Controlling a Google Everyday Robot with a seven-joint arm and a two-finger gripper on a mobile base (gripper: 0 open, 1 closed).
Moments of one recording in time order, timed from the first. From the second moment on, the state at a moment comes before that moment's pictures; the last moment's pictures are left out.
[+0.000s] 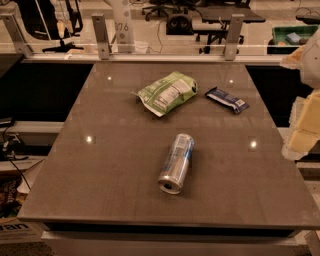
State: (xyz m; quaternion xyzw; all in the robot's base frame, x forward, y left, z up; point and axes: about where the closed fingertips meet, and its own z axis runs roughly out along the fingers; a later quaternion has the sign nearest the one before) arm 0.438 -0.216 0.977 -0.60 0.78 -0.04 0.16
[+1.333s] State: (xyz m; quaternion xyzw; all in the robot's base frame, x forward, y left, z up) arm 0.445 -0.166 0.972 -0.71 0.68 -0.08 0.16
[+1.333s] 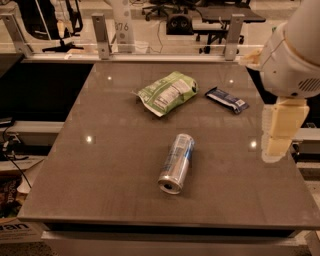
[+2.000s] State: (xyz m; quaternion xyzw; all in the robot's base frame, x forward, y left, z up) arm 0.438 -0.126 0.935 -0.81 0.57 -0.09 0.12
